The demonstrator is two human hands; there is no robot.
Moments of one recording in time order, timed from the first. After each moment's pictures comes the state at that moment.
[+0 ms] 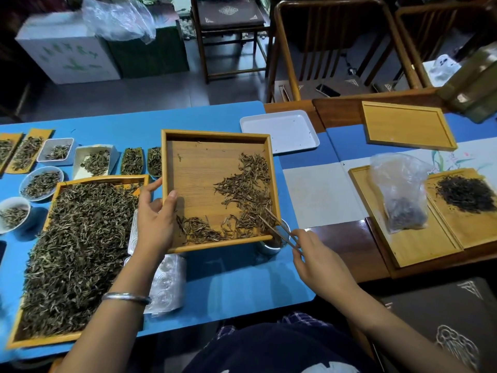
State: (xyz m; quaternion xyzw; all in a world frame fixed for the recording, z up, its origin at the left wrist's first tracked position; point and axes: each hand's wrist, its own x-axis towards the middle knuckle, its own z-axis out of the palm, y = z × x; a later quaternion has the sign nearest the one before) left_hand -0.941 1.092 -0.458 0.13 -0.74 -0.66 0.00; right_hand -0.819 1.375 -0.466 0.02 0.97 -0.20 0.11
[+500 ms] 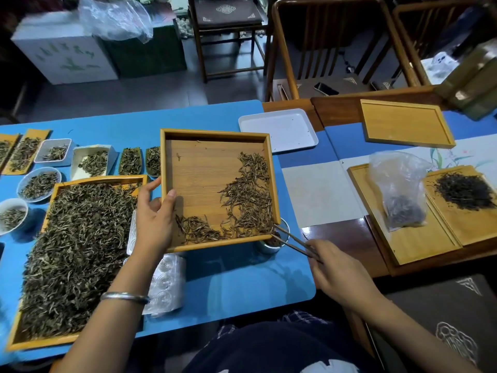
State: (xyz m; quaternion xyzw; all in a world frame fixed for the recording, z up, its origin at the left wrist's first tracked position) left_hand -0.942 1.092 -0.457 0.14 -0.74 -0.66 0.00; right_hand -0.795 1.404 -0.461 0.01 0.98 -0.19 0.10
